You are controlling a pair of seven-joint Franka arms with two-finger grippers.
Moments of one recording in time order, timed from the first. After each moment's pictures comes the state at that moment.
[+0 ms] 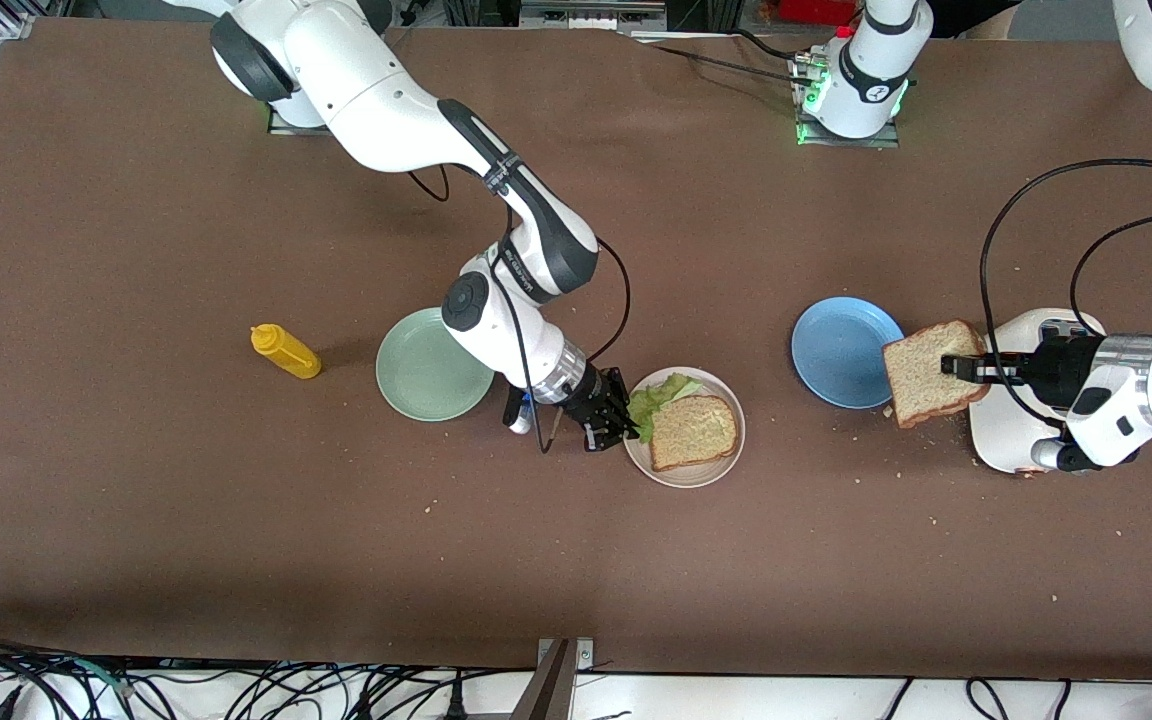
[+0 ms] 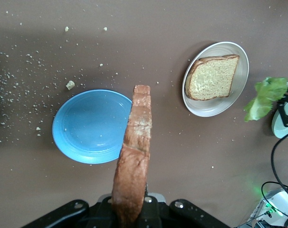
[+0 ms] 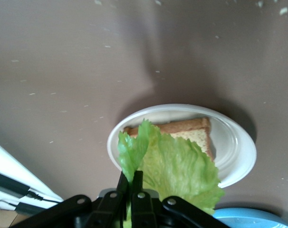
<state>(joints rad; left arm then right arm) 0.03 0.60 0.08 -1.15 -0.40 1.34 -0.01 0.66 1.07 0.09 -1.06 0.53 2.69 1.99</state>
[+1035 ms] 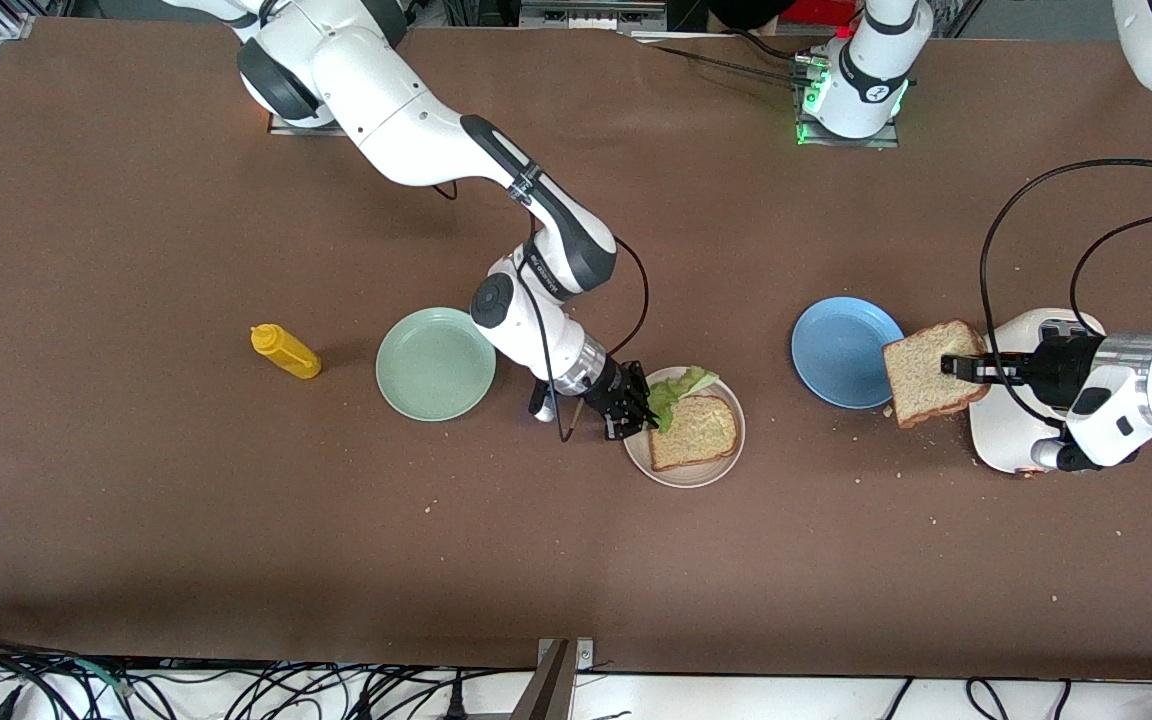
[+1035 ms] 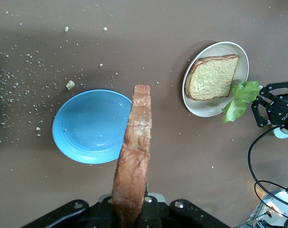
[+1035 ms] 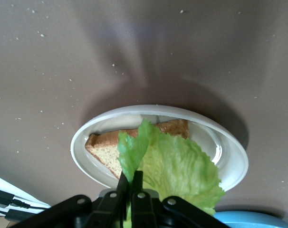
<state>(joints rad) 0.03 0.60 0.08 -1.15 -0.40 1.34 -0.01 0.68 1.14 0.13 -1.03 0.53 2.76 2.00</state>
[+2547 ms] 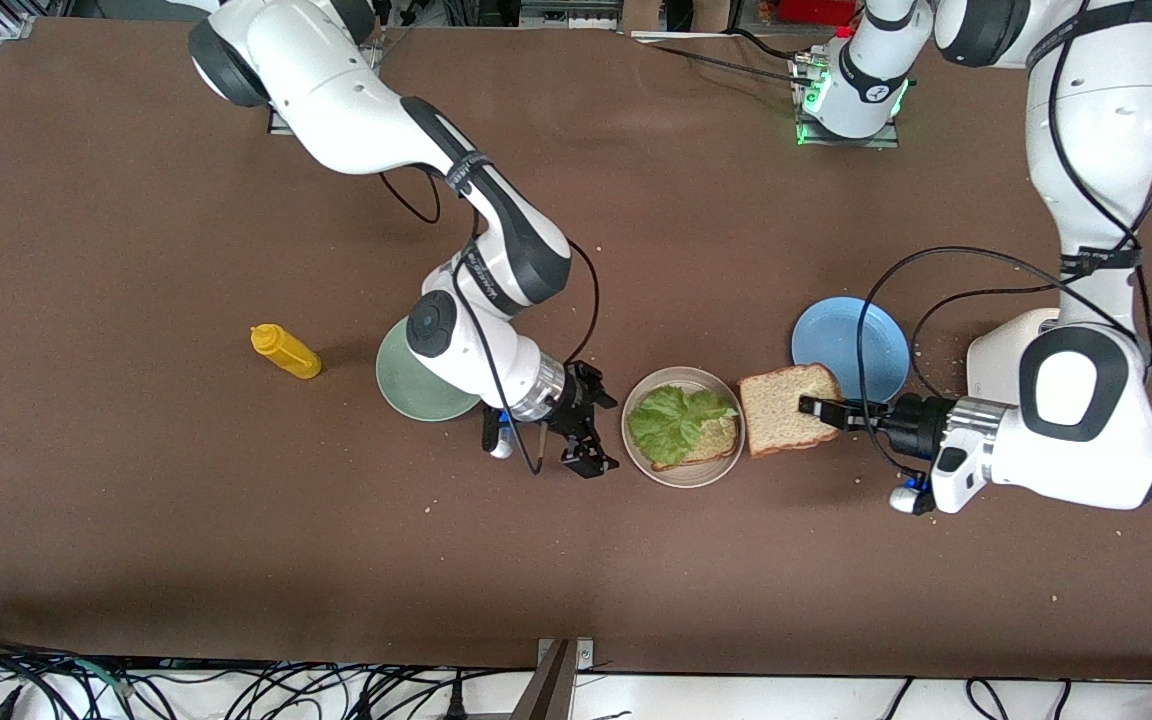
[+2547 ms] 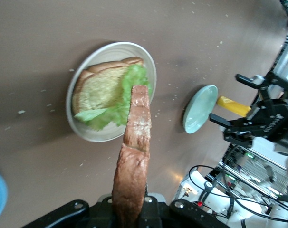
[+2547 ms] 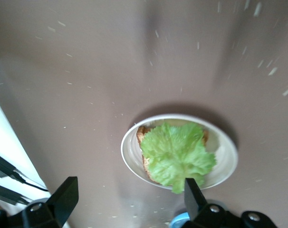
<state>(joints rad) -0.06 0.84 0.06 -1.16 -0.90 1.49 0.10 0.55 0.98 0.10 -0.95 0.37 2.32 1.78</state>
